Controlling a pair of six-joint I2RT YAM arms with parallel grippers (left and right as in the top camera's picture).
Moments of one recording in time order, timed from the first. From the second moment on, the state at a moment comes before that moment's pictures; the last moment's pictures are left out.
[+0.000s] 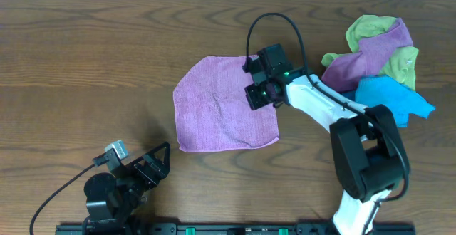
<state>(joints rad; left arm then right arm) 0.07 0.00 0.17 -0.66 0.44 -0.78 0.41 1.96 1.23 -0.44 -0.27 0.02</state>
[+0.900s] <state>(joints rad) 0.07 0.00 0.17 -0.70 0.44 -0.78 0.54 2.08 1.25 -0.20 -0.44 0.13</state>
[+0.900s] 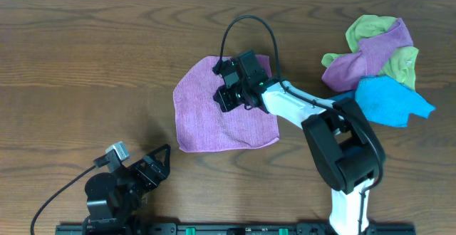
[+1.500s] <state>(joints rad) 0.07 0.00 0.17 -0.71 0.42 -0.78 0.54 2.07 1.38 -0.66 -0.17 0.10</state>
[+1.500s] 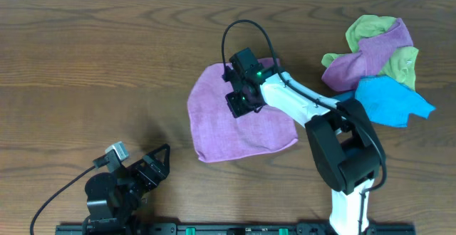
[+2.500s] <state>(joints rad) 0.07 0.61 0.17 -0.13 0.64 -0.82 0.52 1.93 1.48 -0.81 -0.01 0.07</state>
